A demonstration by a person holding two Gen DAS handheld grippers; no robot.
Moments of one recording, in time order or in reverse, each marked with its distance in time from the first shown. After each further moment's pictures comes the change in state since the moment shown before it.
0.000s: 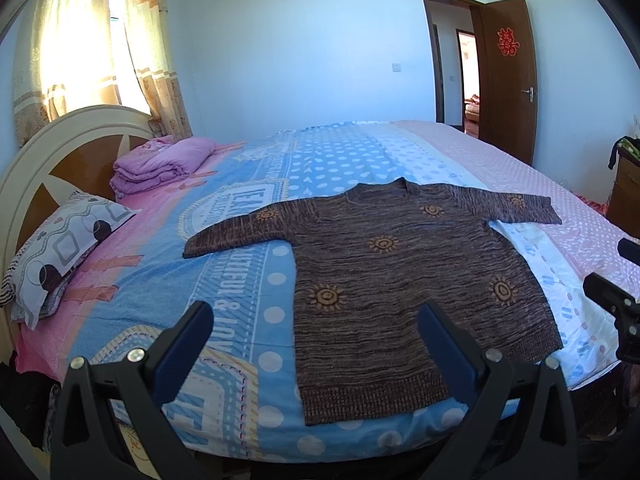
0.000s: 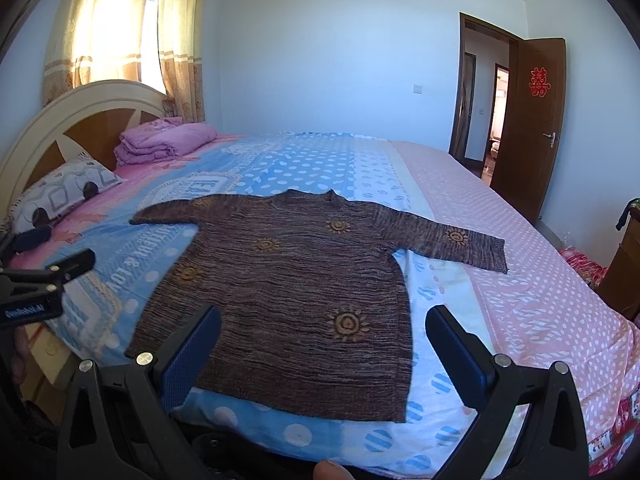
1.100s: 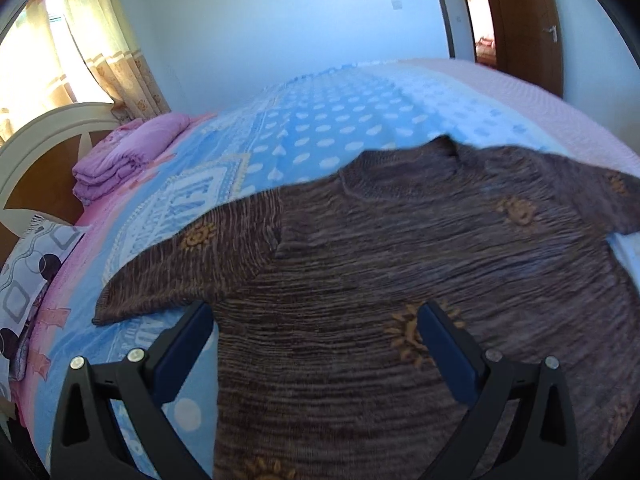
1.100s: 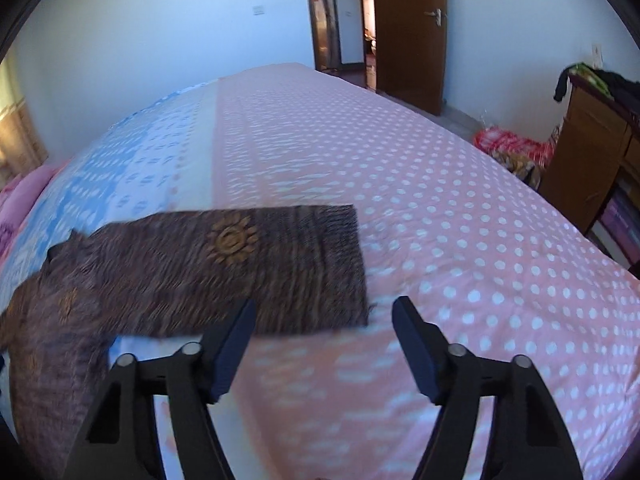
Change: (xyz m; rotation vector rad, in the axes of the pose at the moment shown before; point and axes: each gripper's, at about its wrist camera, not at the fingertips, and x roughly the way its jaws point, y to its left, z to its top) left arm 0.275 -0.065 0.072 0.099 0.201 0.093; right arm 0.248 -0.312 0.037 0.422 0.279 -0.288
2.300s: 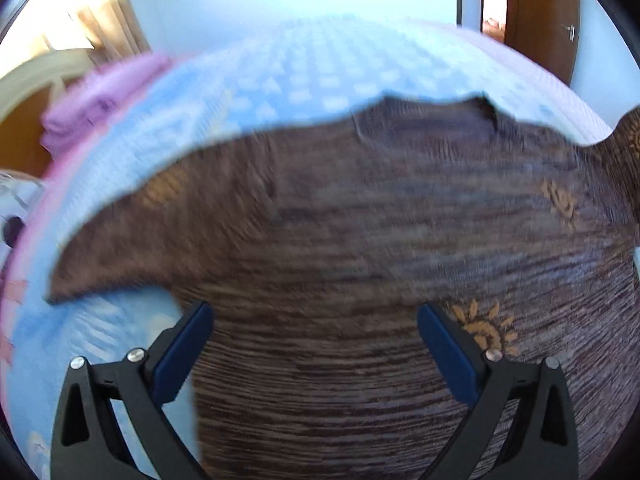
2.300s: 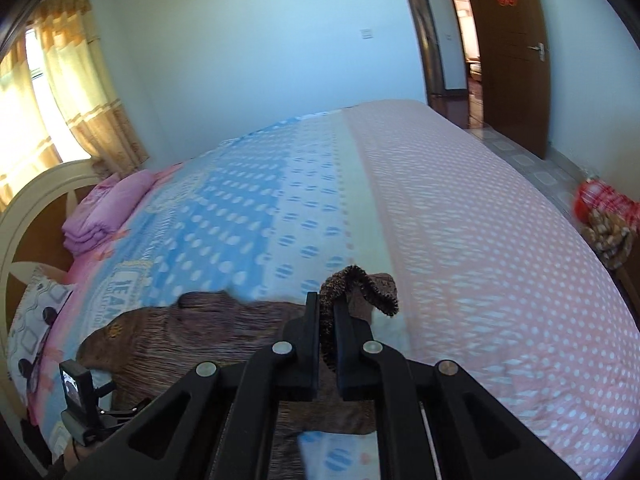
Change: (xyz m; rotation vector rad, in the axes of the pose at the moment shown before) left arm 0.047 0.024 0.010 -0.079 0.137 -0.099; right arm -0.083 0.156 0.108 -0.148 -0.087 0.387
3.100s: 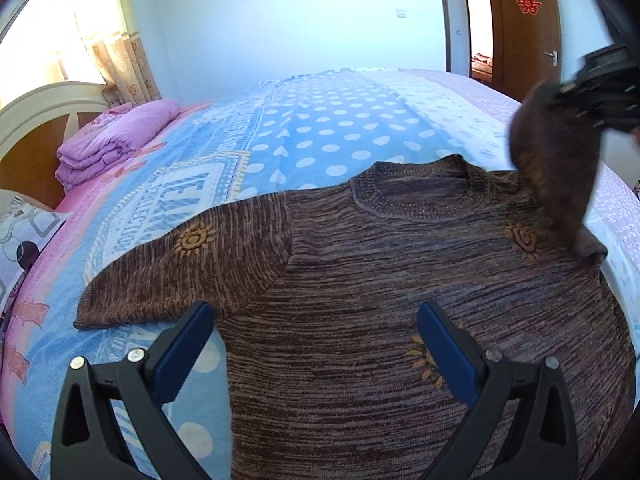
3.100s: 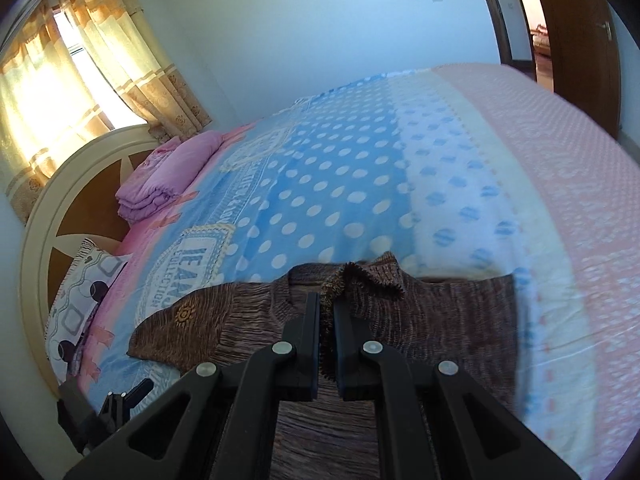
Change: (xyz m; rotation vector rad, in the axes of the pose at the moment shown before) left arm -0.044 0.009 0.002 0.018 -0.155 -0.025; right arm 0.109 0.151 -0.031 -0.004 0.138 0.239
